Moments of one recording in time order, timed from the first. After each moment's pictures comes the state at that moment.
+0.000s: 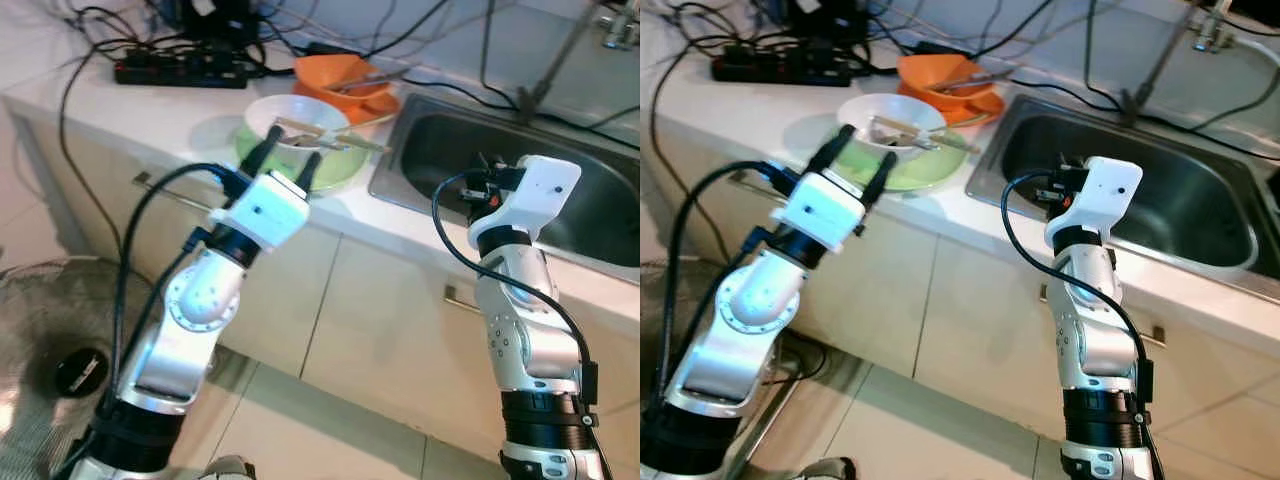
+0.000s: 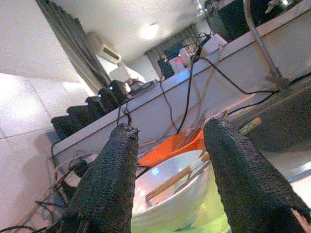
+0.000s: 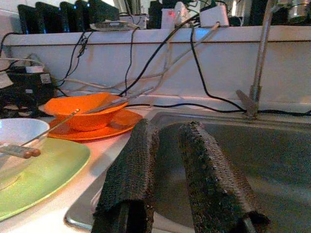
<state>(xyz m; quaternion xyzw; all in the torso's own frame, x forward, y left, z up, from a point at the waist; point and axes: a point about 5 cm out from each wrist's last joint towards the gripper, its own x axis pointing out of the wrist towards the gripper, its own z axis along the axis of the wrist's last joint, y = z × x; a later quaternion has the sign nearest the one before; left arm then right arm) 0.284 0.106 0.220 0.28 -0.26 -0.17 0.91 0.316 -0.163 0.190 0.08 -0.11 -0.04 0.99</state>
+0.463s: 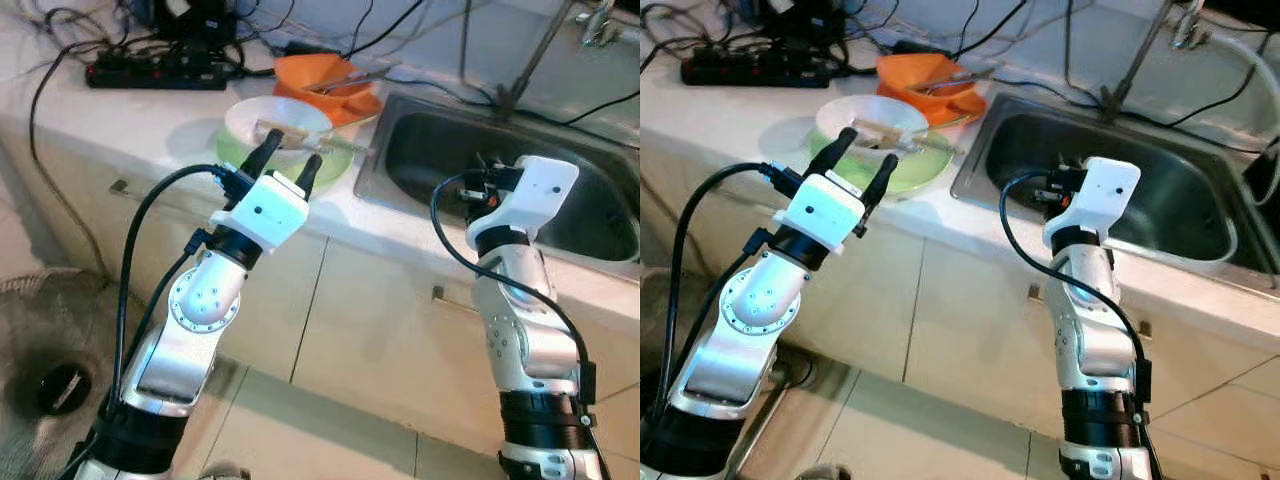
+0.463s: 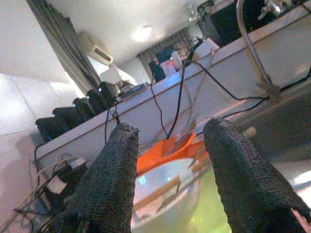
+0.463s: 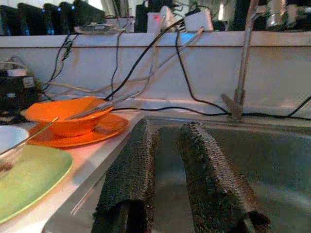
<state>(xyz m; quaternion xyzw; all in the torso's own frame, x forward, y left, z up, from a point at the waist) 0.284 0.108 0.218 0.28 -0.25 -0.16 0.91 0.316 -0.161 0.190 0.08 -0.11 -0.04 0.99</state>
